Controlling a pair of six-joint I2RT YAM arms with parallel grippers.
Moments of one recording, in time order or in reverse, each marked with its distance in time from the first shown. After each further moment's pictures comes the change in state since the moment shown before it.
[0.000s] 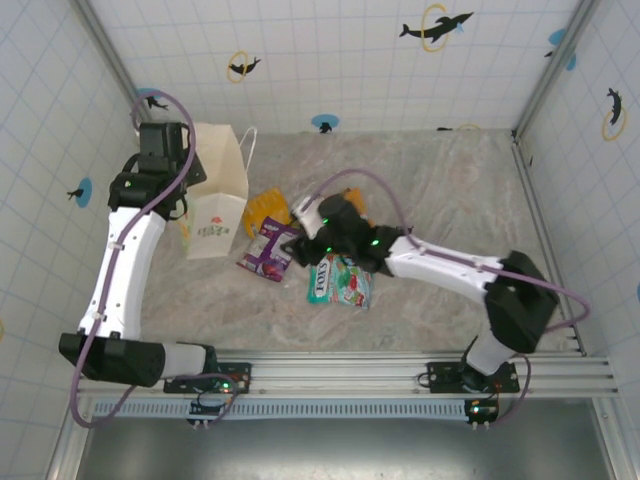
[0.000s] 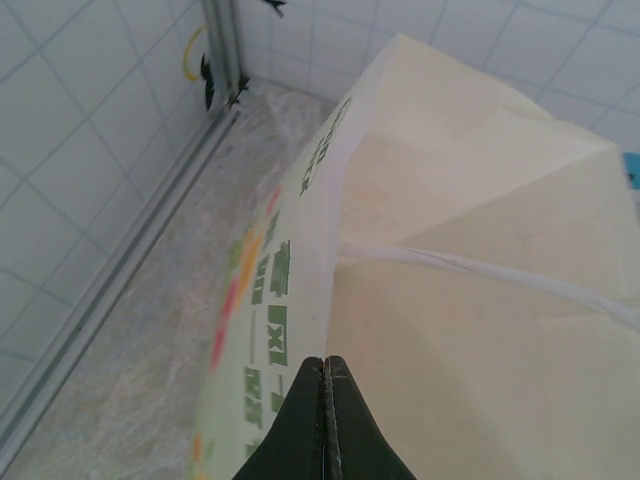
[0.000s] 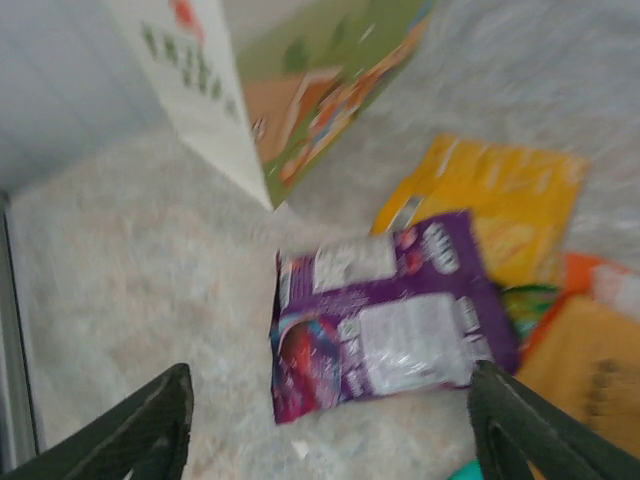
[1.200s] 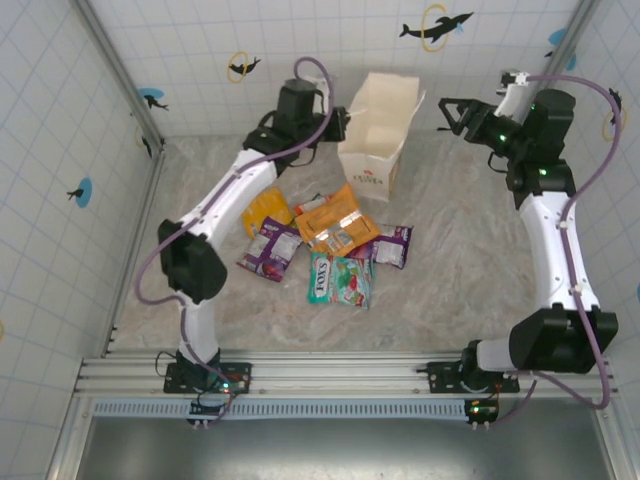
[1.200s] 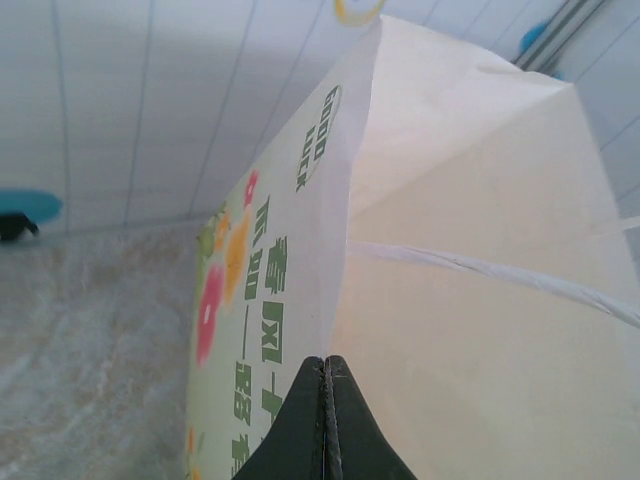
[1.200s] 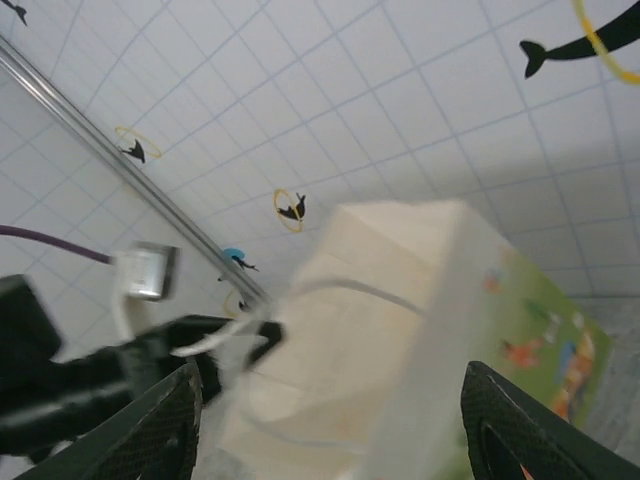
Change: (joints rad) left arm -0.441 0.636 0.488 0.492 0.492 -0.047; right arm -1.022 -0.283 0.277 -0.116 -0.580 0.423
